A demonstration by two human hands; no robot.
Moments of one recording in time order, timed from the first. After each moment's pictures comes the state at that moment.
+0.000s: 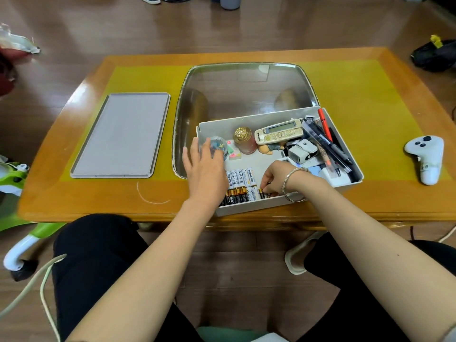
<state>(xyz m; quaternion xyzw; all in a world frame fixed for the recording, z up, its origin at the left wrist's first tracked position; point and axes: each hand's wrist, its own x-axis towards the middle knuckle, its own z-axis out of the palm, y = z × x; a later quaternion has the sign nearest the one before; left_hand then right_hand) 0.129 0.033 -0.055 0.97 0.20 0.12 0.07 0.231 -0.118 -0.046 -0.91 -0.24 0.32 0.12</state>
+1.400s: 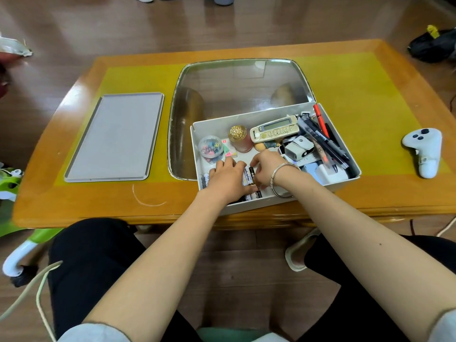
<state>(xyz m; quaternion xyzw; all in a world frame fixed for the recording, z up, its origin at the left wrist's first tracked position) 0.164 0.015 -0.079 0.98 0.10 -0.12 0.15 0.231 -0.096 -0.045 -0.93 -0.23 0.26 0.15</state>
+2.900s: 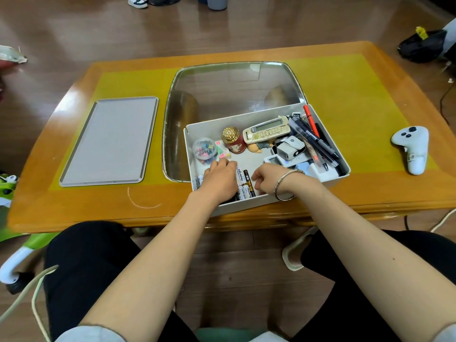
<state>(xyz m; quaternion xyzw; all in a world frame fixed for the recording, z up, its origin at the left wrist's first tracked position) 0.165 0.017 -0.079 0.97 0.10 -0.11 0.17 0.218 -0.122 -0.035 -0.91 -0.25 0.32 0.11</state>
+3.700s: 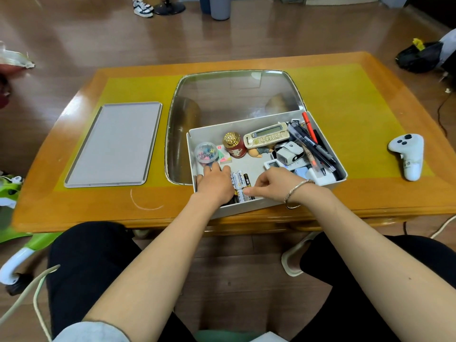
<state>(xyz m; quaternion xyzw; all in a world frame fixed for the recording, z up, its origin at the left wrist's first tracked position) 0.156 0.014 -0.067 0.97 0.16 -0.14 0.09 0.208 -0.141 -0.028 -0.90 -0.30 0.27 0.16</state>
